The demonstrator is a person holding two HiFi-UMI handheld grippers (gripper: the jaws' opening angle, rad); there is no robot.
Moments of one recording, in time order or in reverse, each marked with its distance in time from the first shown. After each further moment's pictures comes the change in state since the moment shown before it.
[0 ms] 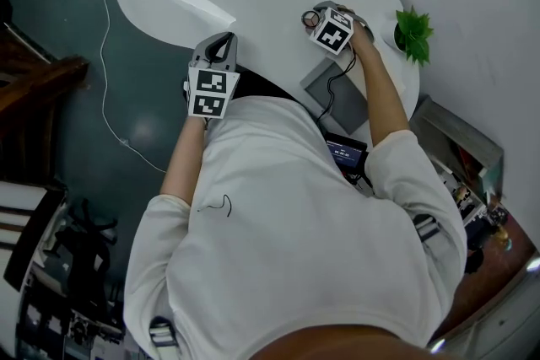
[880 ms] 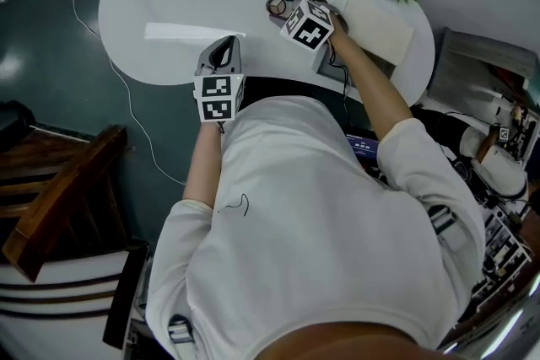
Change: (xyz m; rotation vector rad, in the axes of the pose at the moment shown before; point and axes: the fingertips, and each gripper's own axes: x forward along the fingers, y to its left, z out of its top) left arm 0.012 -0.021 0.035 0.153 -0.020 -0.185; right arm -0.066 0.006 0.070 0.382 -0.345 -0.222
